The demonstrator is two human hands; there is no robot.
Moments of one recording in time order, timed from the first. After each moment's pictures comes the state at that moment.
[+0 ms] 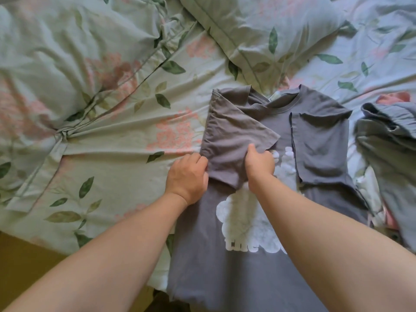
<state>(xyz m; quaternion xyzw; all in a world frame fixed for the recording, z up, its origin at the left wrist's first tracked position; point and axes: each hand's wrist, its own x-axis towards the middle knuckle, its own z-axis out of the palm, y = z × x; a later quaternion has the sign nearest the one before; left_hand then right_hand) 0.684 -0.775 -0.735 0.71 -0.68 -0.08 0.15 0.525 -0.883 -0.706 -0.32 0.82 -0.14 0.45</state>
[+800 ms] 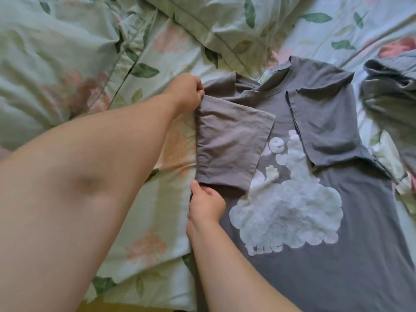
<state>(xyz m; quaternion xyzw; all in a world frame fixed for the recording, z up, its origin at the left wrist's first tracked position) 0.743 -1.013 -0.712 0.69 -0.69 -0.23 0.02 0.655 -0.768 -0.726 0.01 0.76 -0.29 0.58</state>
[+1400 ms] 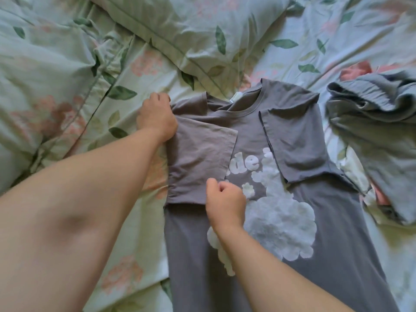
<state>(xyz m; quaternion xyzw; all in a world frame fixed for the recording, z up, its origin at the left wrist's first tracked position) 0.730 -1.000 -0.721 0.78 -0.61 -0.15 0.02 0.555 -0.829 -0.676 -0.35 0.82 -0.14 0.44</state>
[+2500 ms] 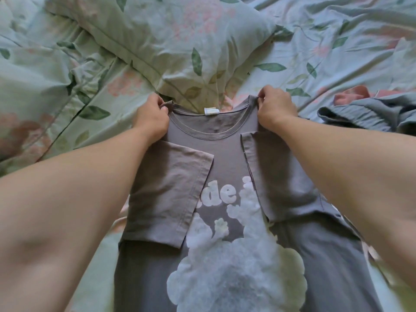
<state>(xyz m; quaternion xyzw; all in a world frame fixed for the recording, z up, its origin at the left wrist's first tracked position) 0.684 -1.067 -0.738 0.82 -0.50 -0.23 0.19 0.386 -1.139 -0.732 -0.68 0.71 -0.06 0.16</state>
